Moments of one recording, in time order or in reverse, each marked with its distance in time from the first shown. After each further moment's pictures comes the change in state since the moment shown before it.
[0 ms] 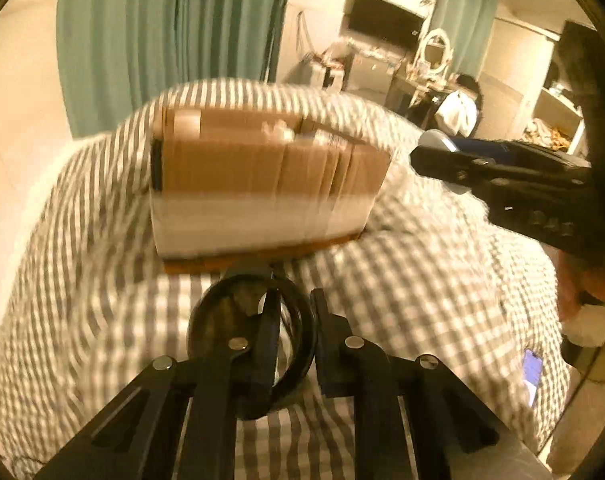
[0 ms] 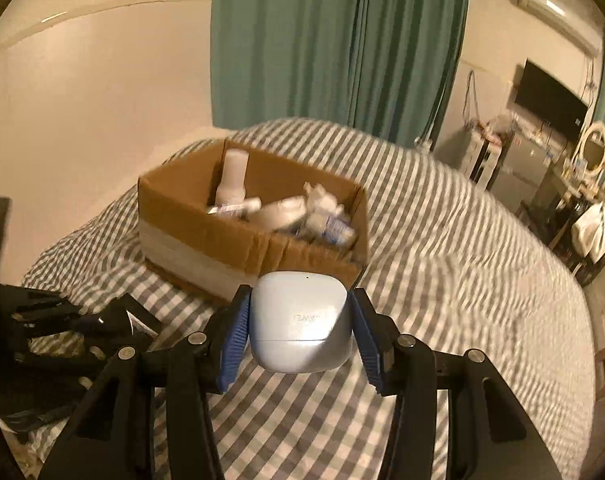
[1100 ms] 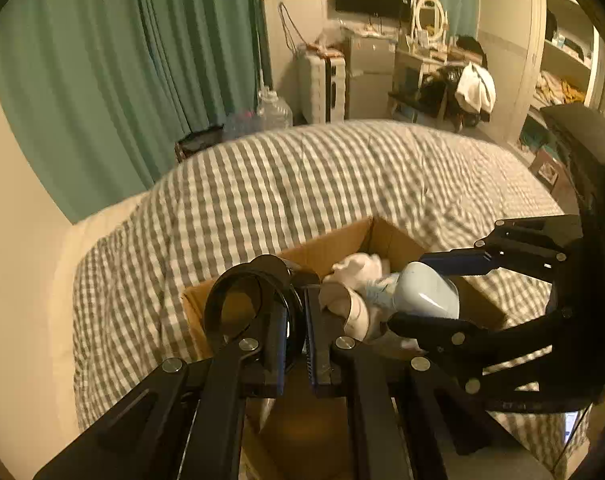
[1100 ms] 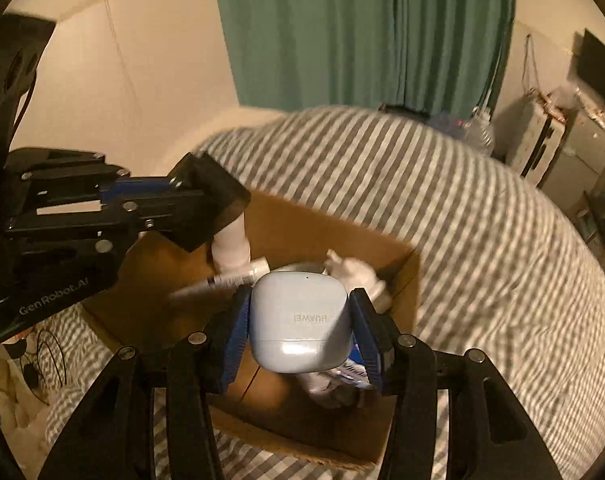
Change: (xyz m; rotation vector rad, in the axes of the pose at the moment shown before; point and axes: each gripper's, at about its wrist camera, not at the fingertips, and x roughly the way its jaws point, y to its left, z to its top) left arm 0.115 0.038 0.197 0.194 0.102 0.103; right arm 0.144 -0.023 0.118 0.002 0.200 0.240
